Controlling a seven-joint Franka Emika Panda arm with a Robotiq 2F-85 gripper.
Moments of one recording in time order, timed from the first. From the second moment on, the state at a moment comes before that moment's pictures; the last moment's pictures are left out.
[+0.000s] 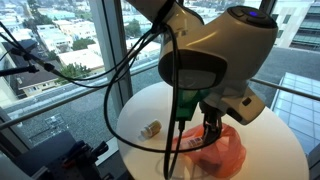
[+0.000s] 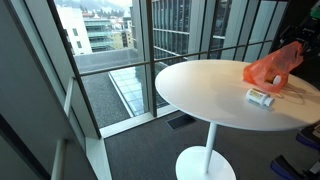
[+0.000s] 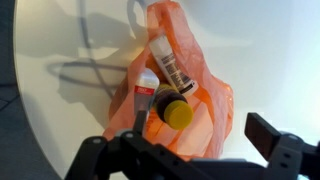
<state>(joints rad) -0.34 0.14 -0.29 -2.20 0.45 2.40 0.11</state>
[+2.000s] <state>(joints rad) -0.07 0.13 -0.15 -2.28 -0.04 2.40 0.31</state>
